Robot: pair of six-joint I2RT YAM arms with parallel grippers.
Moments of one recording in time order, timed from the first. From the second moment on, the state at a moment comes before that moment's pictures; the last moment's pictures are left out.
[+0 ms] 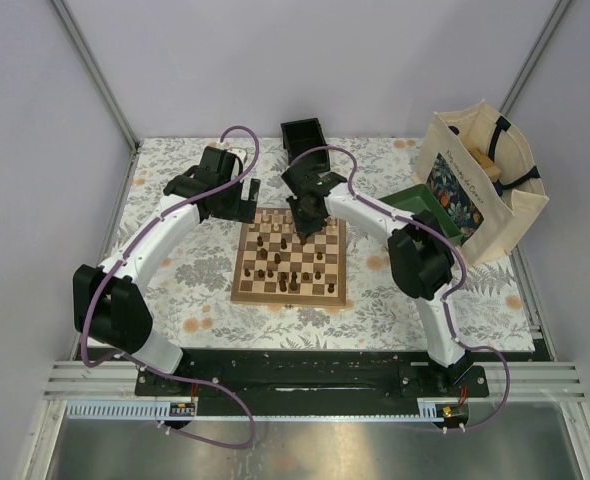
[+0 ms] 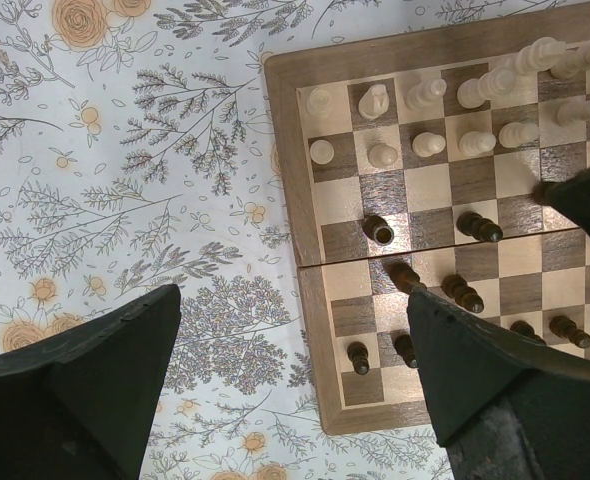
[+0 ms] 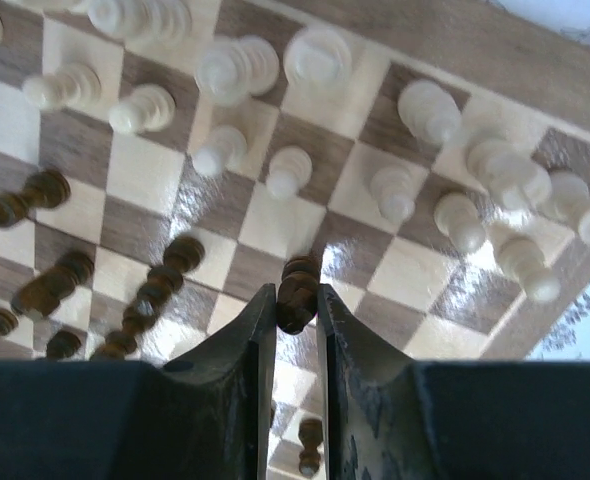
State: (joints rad) left arm -0.36 1.53 1.36 -0.74 -0.11 -0.12; right arm 0.70 2.18 1.86 -0.79 0.06 0.42
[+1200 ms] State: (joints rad) left arm -0.36 1.53 1.36 -0.74 -0.10 -0.12; right arm 0.82 1.76 1.31 -0.77 -0.02 0.46
